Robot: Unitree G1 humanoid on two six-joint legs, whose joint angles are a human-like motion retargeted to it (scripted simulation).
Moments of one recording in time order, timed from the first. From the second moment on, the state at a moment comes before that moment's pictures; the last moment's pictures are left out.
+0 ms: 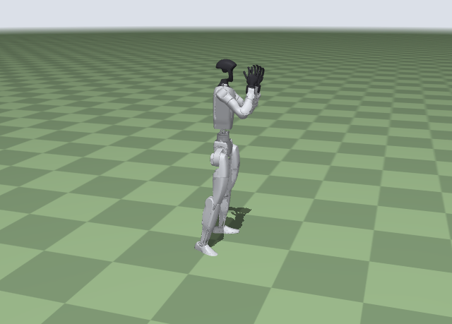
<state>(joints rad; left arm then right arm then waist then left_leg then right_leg) -0.87 0.34 -0.42 -0.37 -0.19 -0.41 0.51 -0.84 -0.29 0.53 -0.52 -0.03 -0.23 -0.54 0.20 -0.16 0.02 0.13 0.01 0.34 -0.06 -0.13 -0.20 0.05 -0.31 -0.35 0.13 -0.03 0.26</state>
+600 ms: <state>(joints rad) -0.90 0.18 -0.56 -0.18 -0.25 -0.41 0.47 -0.89 -0.43 0.36 -0.38 -0.01 -0.23 -0.63 0.00 -0.06 0.05 0.16 0.16 0.54 -0.07 -0.08 -0.18 -0.01 -0.12 -0.18 0.04 0.00 0.26</state>
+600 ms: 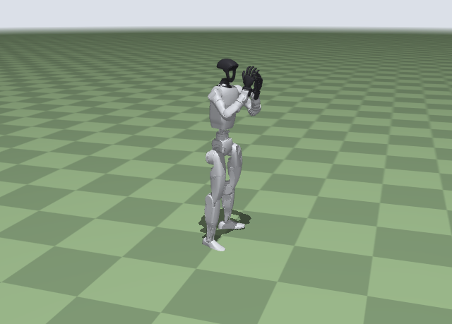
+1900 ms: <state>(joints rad) -0.79 0.11 -0.53 -0.27 -0.04 -0.46 0.44 -1.22 -0.52 0.41 -0.18 0.03 -0.26 -0.62 -0.30 0.03 0.10 0.29 0.26 0.88 -0.03 -0.07 -0.20 -0.02 0.08 0.09 -0.04 0.09 0.26</state>
